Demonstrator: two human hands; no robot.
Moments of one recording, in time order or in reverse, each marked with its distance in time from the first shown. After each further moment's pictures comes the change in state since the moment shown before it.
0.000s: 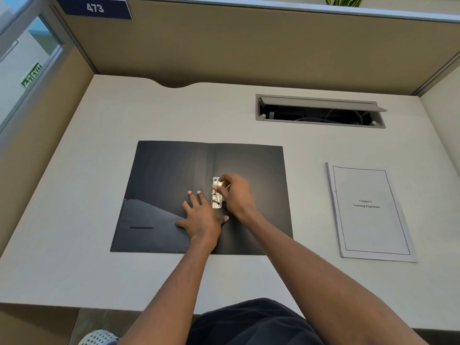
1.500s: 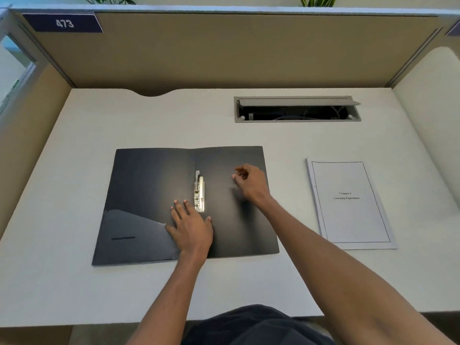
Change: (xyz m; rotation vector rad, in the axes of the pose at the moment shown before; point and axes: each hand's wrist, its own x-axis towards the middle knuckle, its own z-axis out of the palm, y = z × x) left_hand -0.022 0.011 0.011 -0.002 0.136 0.029; right_hand 0.032 0.061 -0.078 0.032 0.135 0.020
